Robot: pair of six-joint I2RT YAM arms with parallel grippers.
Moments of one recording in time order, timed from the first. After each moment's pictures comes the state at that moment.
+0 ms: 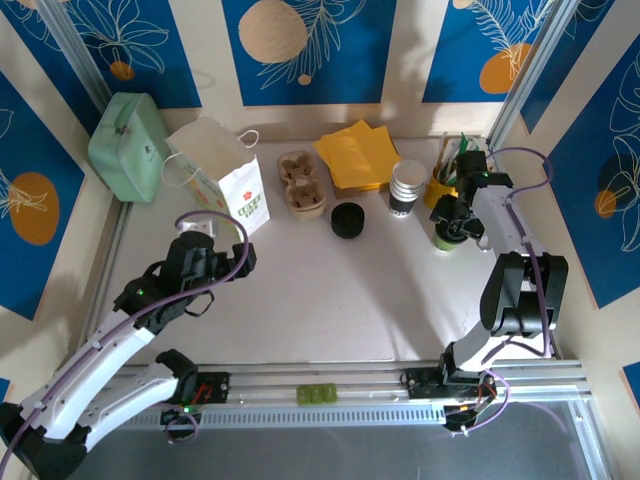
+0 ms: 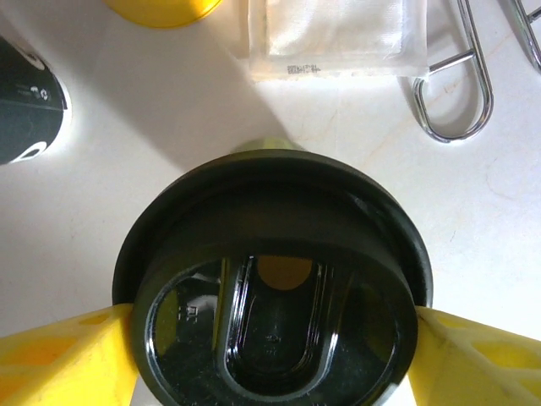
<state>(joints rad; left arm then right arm) -0.59 0.78 0.82 -0.70 -0.23 -0.60 -0.07 1.61 1.33 -1.00 0.10 0.43</state>
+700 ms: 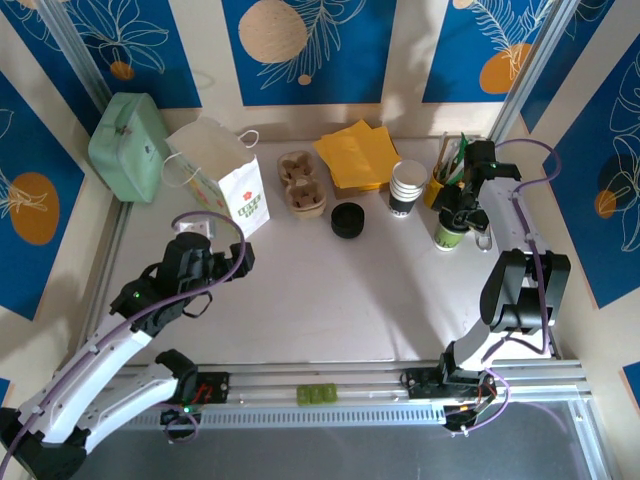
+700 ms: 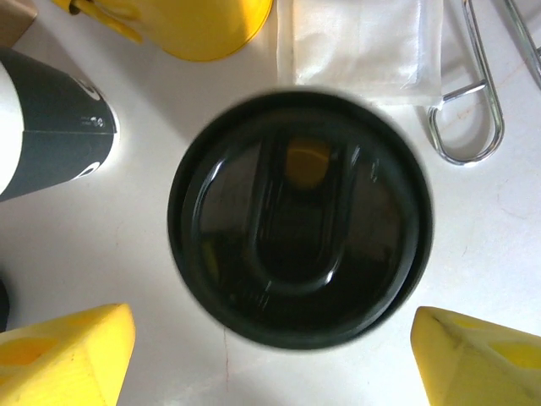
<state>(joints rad) -0.59 0.76 0.82 -0.70 -0.23 -0.60 -0.10 1.63 1.43 -1.05 0.03 0.41</state>
